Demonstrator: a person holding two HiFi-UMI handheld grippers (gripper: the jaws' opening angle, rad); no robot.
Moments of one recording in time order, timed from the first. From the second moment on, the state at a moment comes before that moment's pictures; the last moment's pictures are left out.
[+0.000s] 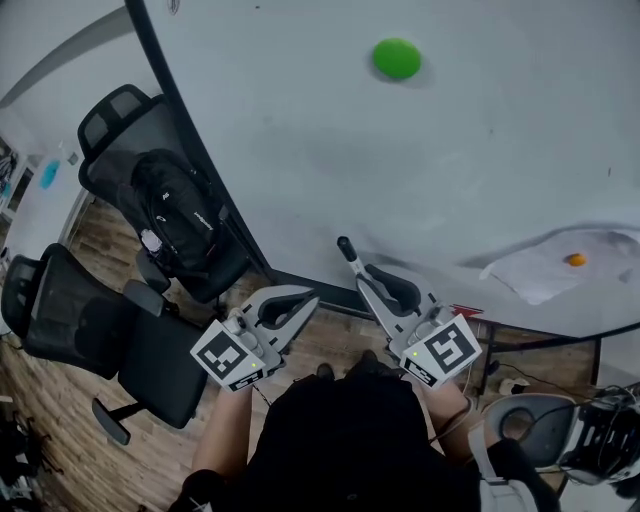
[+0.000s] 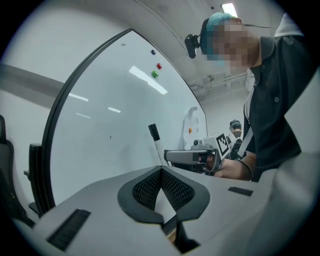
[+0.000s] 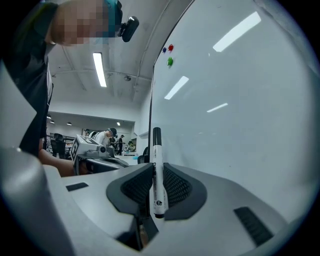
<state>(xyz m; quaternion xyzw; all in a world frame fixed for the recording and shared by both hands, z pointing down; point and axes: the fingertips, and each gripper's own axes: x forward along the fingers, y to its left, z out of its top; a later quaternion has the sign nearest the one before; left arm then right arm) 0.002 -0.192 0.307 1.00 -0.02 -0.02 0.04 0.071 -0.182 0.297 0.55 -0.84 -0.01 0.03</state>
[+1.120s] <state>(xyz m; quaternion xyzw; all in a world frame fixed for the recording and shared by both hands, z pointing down) 0.003 -0.205 0.375 0.99 -0.05 -0.04 0.15 0.061 -0.189 0.390 0.51 -0.82 -0.05 0.24</state>
